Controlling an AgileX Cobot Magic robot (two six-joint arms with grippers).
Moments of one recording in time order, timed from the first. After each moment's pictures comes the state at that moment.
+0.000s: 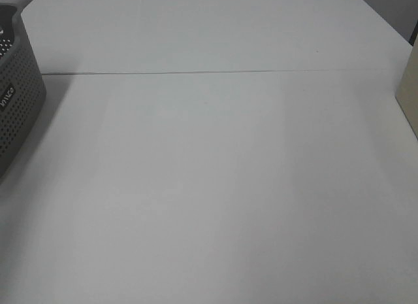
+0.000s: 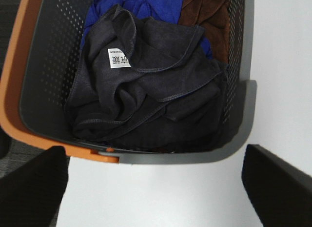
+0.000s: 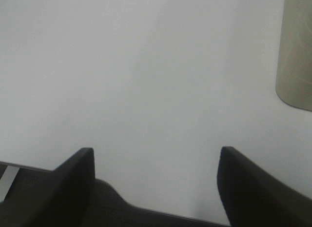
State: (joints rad) left arm 0.29 1.14 -1.11 0.01 0.94 0.14; right arm 0.12 0.00 -0.45 0.08 1.11 -0.04
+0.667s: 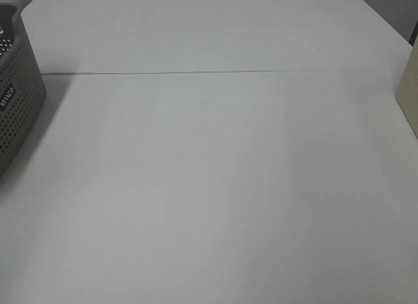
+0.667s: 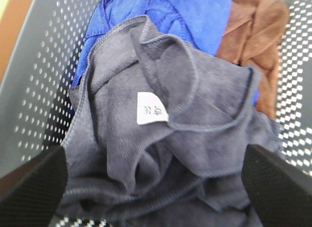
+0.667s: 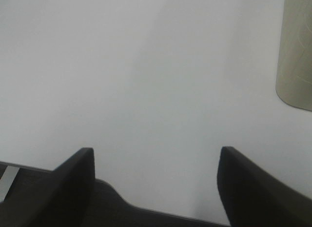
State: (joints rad) left arm 0.55 1.54 -1.11 -0.35 0.60 0.45; right arm 0.12 0.00 -0.45 0.08 1.11 -0.04
